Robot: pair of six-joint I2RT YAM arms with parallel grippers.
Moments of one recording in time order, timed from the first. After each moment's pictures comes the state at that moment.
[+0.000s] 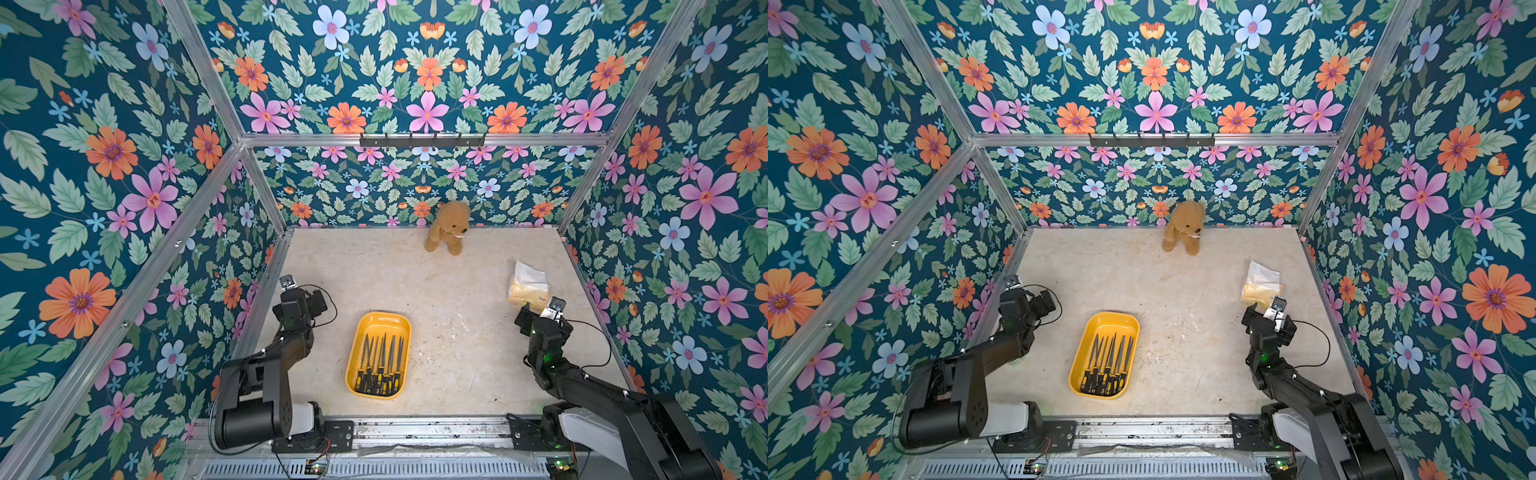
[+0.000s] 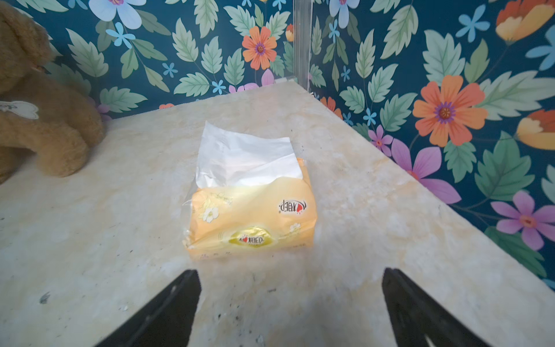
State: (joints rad) left arm 0.10 1.41 0.39 0.52 -0.17 -0.18; right arm 0.26 1.16 0.12 0.72 0.61 0.22
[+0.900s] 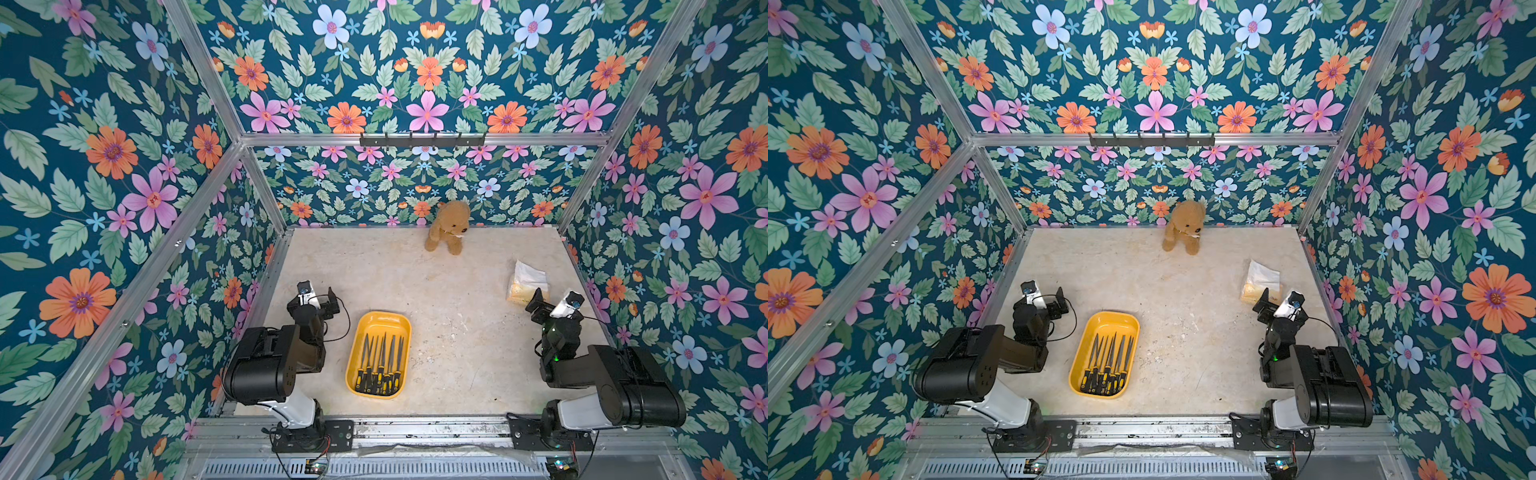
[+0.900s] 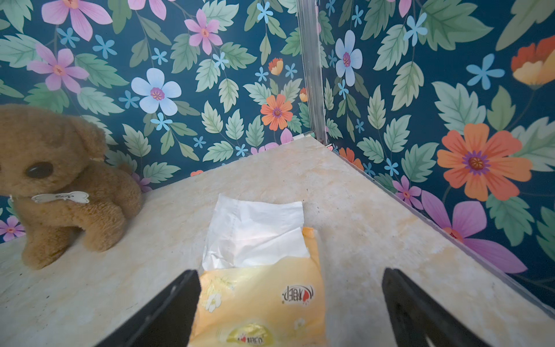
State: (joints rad) left arm 0.01 1.60 0.25 1.15 -0.18 -0.07; right arm -0.02 1.44 0.10 1.26 0.28 0.22
